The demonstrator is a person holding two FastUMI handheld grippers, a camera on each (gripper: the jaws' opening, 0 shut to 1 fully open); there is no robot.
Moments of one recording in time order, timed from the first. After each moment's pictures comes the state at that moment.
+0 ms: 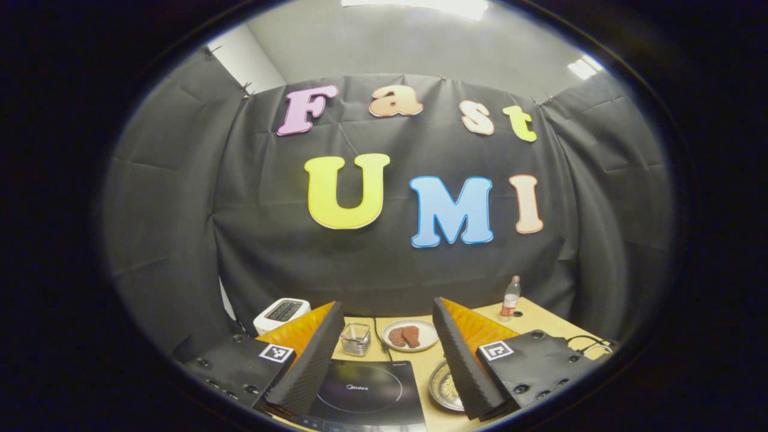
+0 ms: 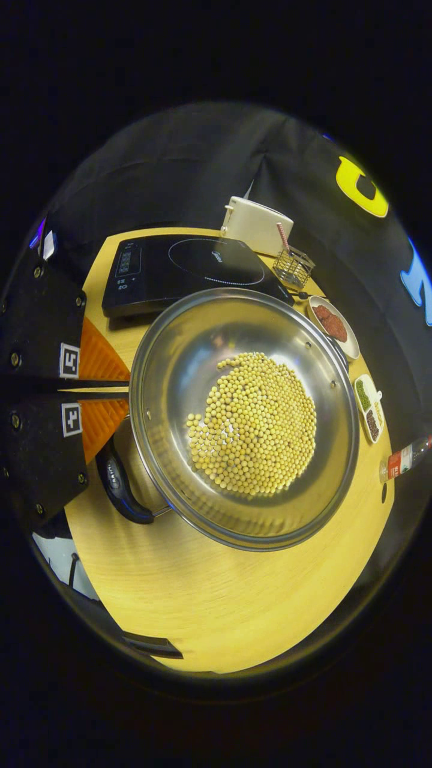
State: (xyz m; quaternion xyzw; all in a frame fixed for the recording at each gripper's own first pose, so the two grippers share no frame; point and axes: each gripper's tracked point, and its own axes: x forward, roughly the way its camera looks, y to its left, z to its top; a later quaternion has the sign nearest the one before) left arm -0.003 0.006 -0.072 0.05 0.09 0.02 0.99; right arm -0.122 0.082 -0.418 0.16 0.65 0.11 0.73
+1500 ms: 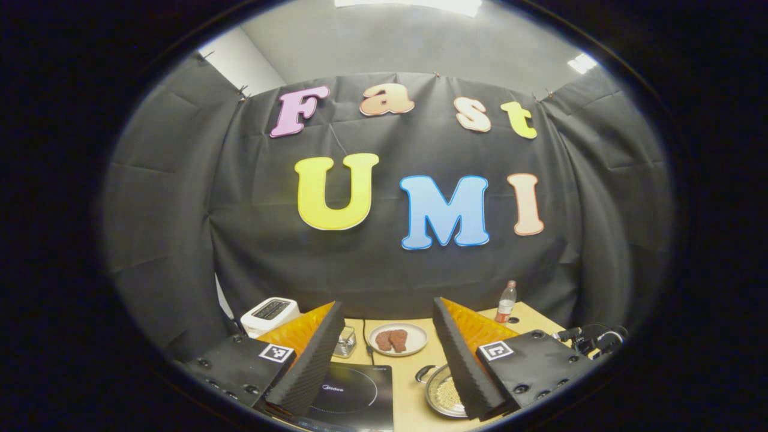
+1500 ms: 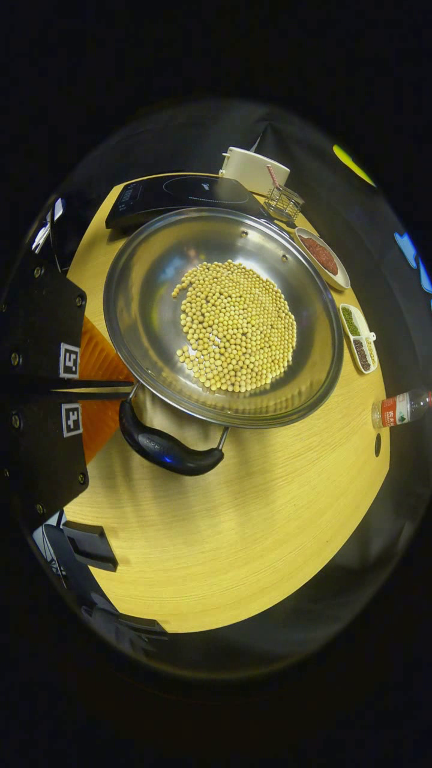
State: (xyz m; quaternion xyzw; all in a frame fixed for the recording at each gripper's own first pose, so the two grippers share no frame) left arm 0.022 -0.055 -0.079 0.05 0.09 0.04 0.99; right arm -0.068 -0.069 -0.429 0.05 0.68 0.05 0.73
